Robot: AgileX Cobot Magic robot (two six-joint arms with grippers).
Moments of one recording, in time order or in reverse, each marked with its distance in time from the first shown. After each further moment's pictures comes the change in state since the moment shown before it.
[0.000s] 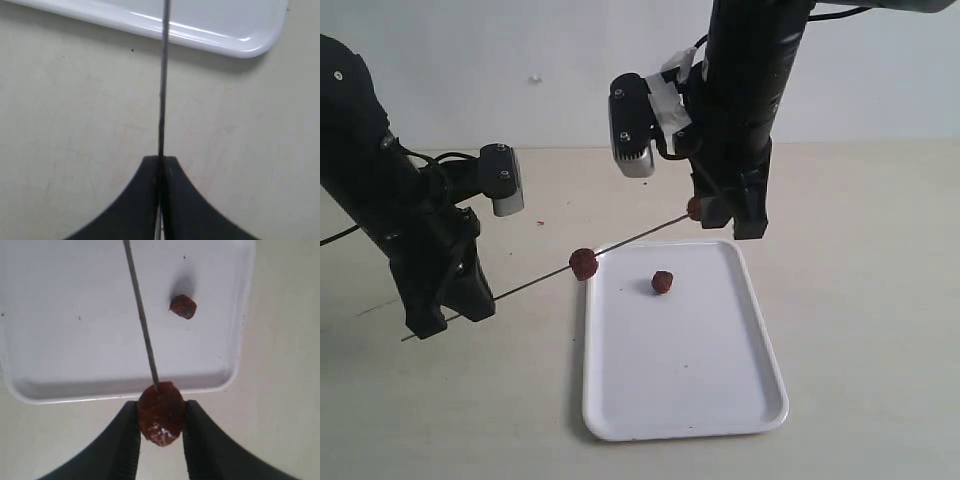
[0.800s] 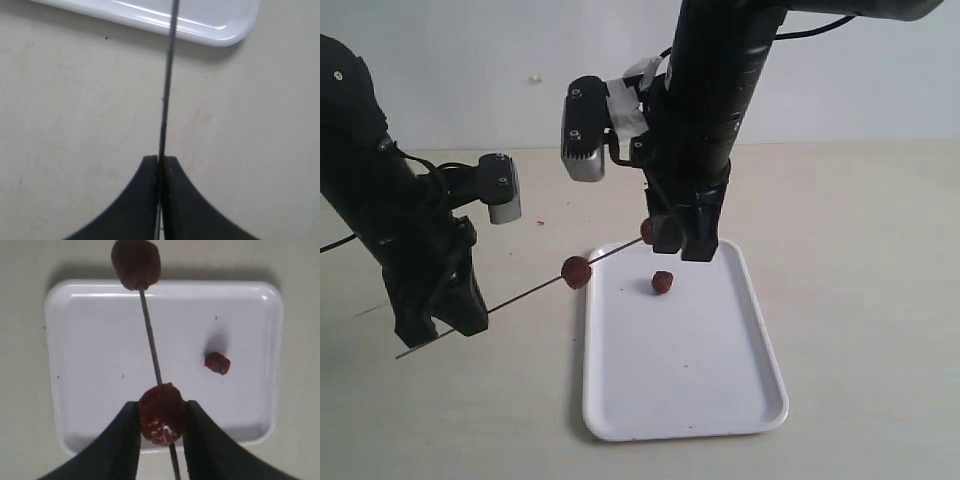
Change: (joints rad) left arm 0.000 0.000 0.000 -0.002 0.065 -0.009; right arm 0.058 0.000 0.000 0.156 0.000 0.051
